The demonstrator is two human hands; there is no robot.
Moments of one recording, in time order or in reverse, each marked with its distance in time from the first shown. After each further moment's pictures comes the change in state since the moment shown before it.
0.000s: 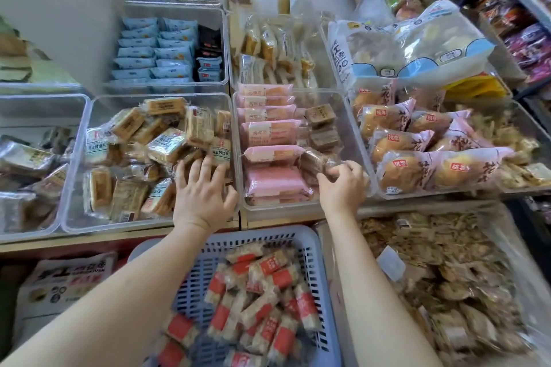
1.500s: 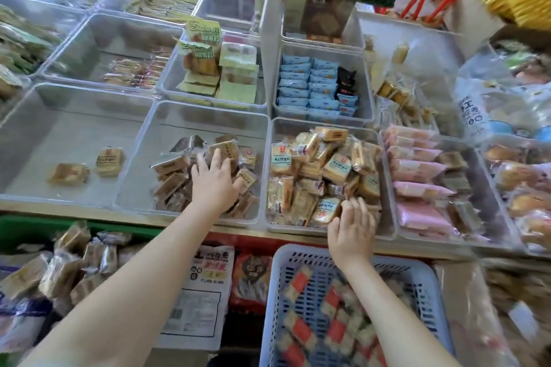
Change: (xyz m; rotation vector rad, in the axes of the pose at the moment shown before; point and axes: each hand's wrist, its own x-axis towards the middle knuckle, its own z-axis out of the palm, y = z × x) left_hand -0.014 -0.321 -0.069 -0.071 -0.254 -0.320; right_hand -0.205 -0.161 0.130 -0.320 -0.249 -0.495
